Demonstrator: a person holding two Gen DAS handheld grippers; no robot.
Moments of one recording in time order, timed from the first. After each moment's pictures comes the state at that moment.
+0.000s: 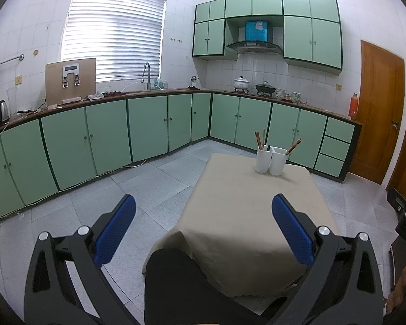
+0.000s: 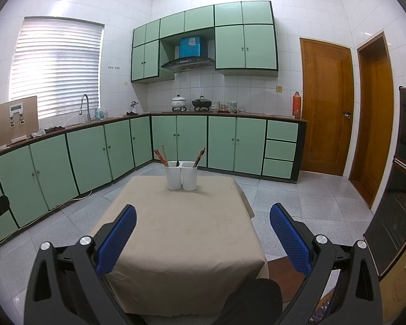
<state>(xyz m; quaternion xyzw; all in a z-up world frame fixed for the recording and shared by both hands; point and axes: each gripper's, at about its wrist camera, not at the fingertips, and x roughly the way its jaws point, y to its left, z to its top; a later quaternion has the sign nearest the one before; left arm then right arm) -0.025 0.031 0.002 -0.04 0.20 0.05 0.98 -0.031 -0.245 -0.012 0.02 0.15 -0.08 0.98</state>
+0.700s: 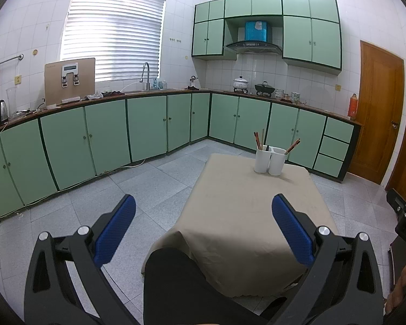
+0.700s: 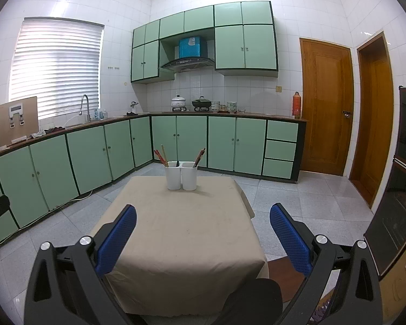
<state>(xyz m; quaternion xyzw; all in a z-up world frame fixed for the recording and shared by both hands) -0.025 0.029 0.004 -0.04 0.20 0.05 0.98 -0.032 -0.242 -0.012 0.02 0.15 -0.08 0.98</state>
